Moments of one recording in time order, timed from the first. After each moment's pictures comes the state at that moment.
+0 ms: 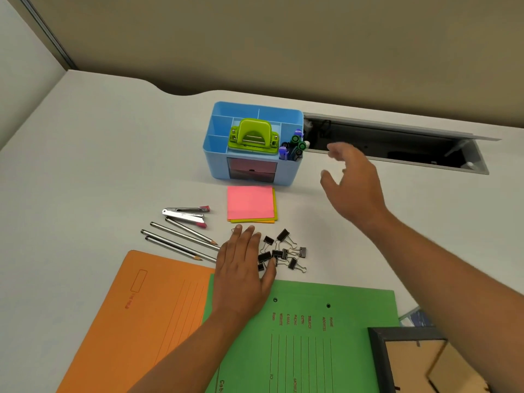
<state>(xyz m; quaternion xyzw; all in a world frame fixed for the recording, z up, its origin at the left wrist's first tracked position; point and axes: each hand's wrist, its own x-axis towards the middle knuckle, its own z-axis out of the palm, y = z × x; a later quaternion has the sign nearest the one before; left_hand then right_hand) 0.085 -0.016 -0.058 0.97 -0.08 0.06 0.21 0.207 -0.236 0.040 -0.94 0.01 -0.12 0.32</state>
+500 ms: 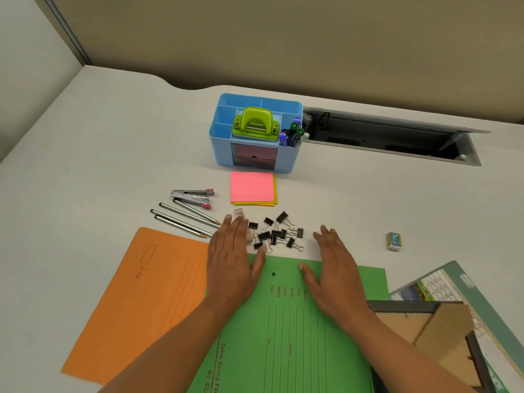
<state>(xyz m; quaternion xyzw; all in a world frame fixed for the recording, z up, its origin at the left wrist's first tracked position) 0.061 -0.002 -0.055 0.97 -0.05 0.07 0.21 0.029 -0.214 -0.039 -0.98 0.00 0.03 0.21</state>
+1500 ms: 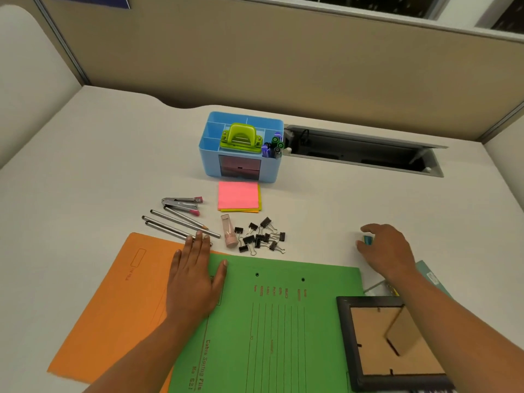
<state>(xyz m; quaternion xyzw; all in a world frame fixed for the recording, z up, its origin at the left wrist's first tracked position) 0.033 0.042 -0.064 0.99 -0.01 0.01 0.17 0.070 -0.341 0.010 -0.96 0.20 0.07 0.18</state>
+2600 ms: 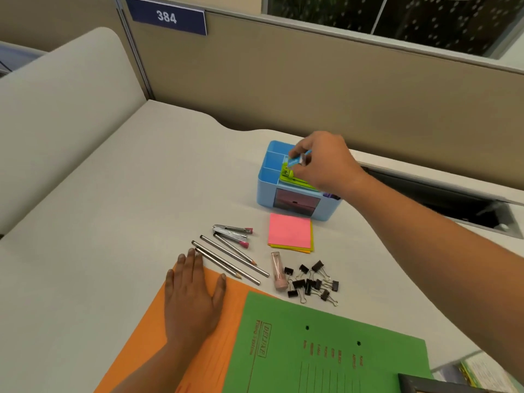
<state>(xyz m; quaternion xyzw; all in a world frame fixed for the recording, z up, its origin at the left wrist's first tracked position) 0.065 0.119 -0.061 0.98 0.14 0.04 0.14 0.266 -0.101 0.150 -0.96 -0.14 -0.03 0.24</state>
